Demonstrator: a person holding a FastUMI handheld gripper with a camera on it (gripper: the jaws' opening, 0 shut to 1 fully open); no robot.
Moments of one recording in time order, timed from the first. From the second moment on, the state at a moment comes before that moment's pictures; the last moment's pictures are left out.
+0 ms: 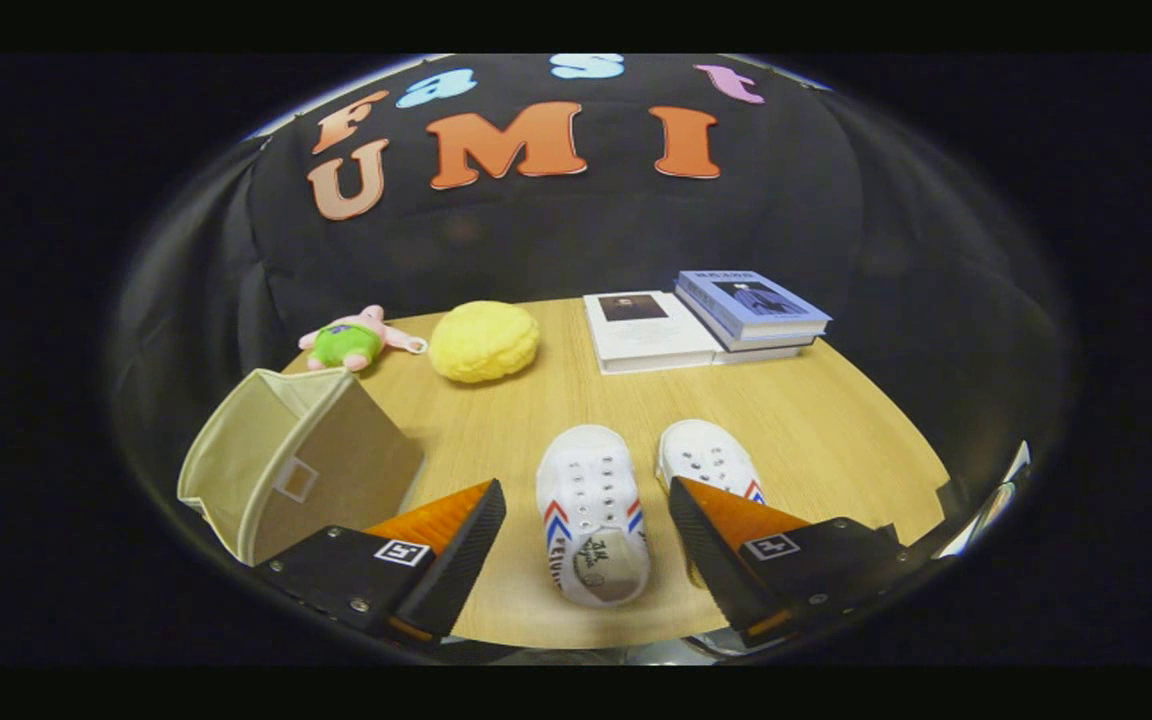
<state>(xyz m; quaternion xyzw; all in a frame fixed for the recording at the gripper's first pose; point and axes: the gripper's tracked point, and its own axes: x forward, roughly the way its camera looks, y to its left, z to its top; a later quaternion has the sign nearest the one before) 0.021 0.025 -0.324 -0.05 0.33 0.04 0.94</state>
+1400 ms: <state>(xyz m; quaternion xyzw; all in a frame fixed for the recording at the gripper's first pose) 0.042 0.004 -0.376 0.14 0.42 0.04 0.89</state>
